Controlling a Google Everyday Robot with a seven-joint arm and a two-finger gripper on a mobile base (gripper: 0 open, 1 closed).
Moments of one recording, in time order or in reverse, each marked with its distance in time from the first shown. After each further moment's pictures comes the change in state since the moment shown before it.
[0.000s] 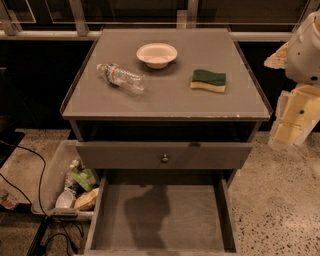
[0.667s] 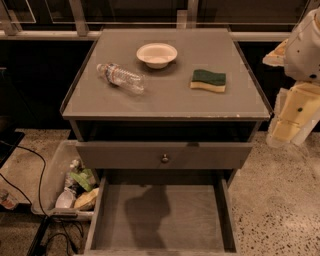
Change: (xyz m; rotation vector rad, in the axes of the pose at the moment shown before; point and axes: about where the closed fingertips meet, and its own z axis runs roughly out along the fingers) arm -0.003 -0.003 -0.001 0.010 -0.018 -0.002
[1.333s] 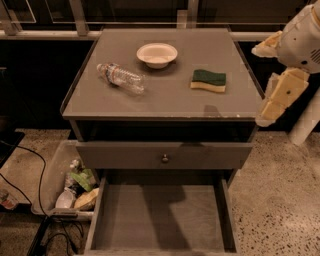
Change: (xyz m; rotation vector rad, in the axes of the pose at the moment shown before) arm -0.011 -0.046 0.020 -0.016 -0.186 -0.019
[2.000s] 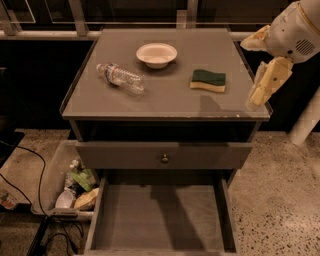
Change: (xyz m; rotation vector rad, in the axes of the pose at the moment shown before) arm -0.012 -0.042 0.021 -0.032 -0.116 -0.016
